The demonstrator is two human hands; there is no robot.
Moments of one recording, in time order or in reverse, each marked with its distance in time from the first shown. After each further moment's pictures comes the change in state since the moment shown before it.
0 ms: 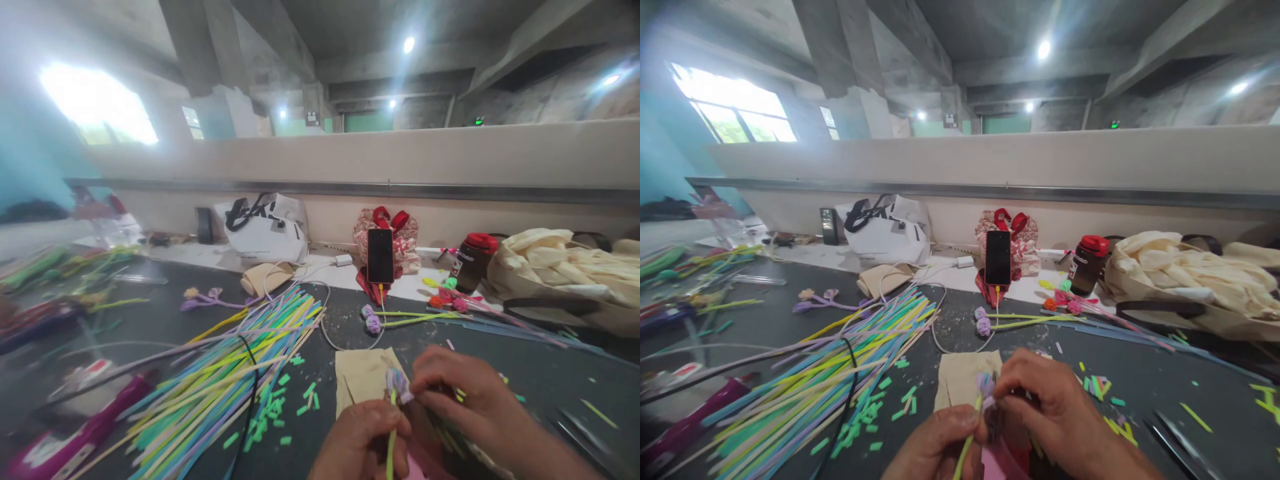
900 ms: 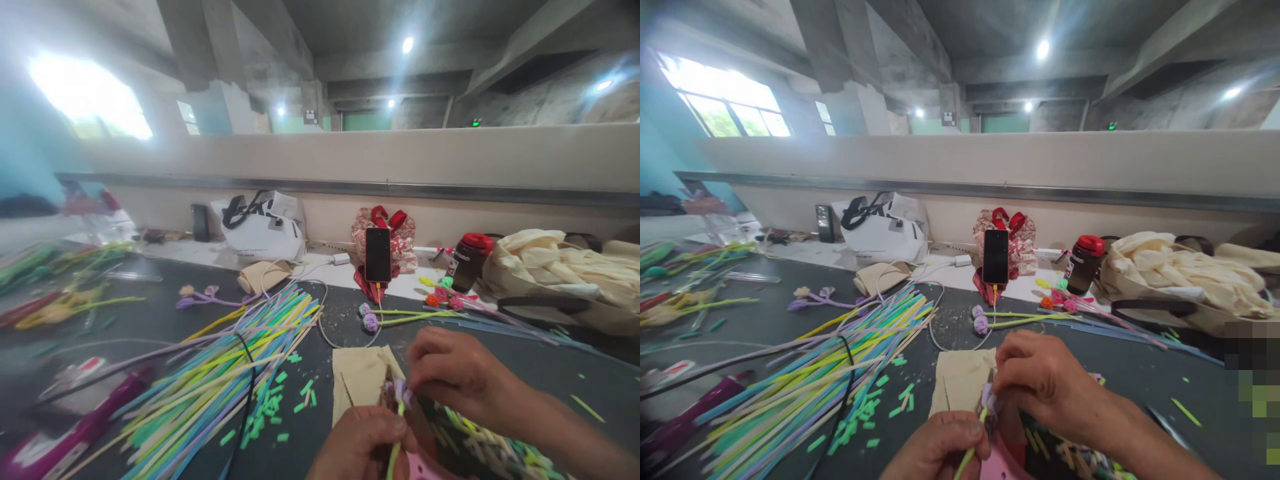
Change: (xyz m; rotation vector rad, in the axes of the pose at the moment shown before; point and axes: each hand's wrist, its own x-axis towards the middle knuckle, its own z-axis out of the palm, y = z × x) left_hand 0.009 -0.007 -0.002 0.097 -0.042 -0.059; right_hand 0.019 -0.005 -0.027 -0.320 -0.202 -0.227
